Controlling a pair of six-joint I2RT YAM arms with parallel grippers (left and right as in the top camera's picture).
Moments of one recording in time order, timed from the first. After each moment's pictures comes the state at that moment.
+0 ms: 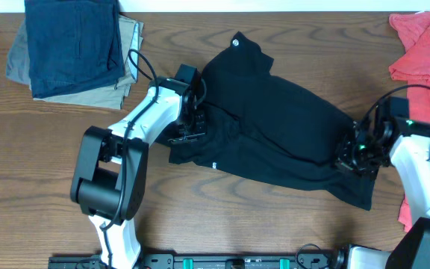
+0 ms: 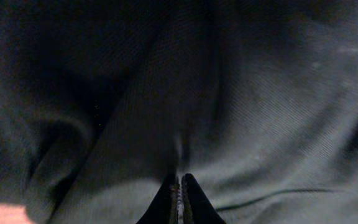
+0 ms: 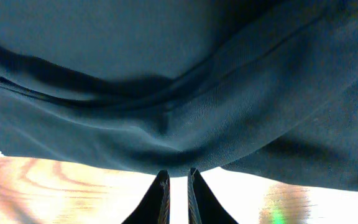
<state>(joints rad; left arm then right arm) -0.34 2.00 1.35 -0.92 0.20 -0.45 -0.19 1.47 0.93 -1.03 -0.31 0.29</state>
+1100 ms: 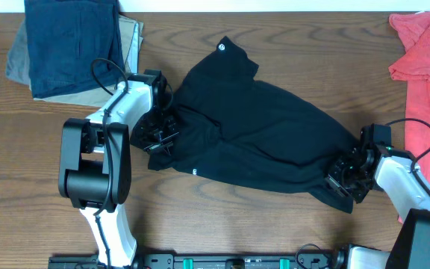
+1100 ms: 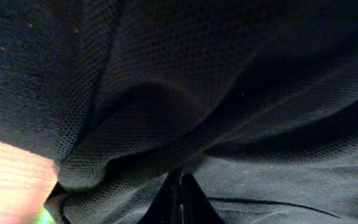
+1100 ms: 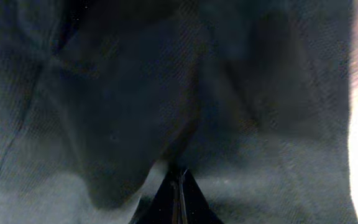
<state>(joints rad) -0.15 2.04 1.35 -1.13 0.22 -0.57 -0.19 1.47 0.66 -0.76 -0.21 0.57</state>
